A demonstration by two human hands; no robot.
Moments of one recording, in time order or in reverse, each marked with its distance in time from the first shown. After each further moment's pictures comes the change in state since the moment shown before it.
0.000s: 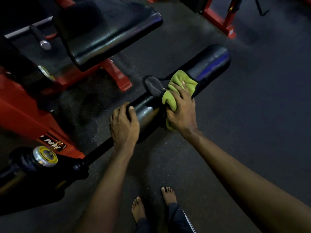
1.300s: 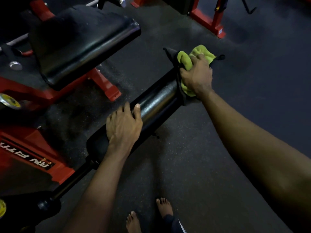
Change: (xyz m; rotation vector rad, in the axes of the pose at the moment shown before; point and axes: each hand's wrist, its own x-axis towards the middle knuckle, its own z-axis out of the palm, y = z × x) left_hand 0.044 0.083 0.059 0.575 -0.215 0.189; right_hand 0.170 0.118 -0.075 -0.152 0.041 0.347
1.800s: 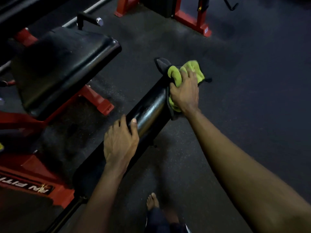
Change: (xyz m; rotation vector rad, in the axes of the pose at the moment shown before) left_hand 0.025 0.045 0.003 0.019 -0.053 0.065; right_hand 0.005 0.029 0.002 0.216 0.073 0.117
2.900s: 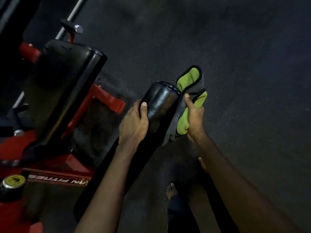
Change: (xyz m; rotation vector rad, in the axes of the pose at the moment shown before) left_hand 0.127 0.144 -0.001 -0.140 -0.169 -0.035; right_hand 0.030 0.087 0.011 1.211 0.005 0.803
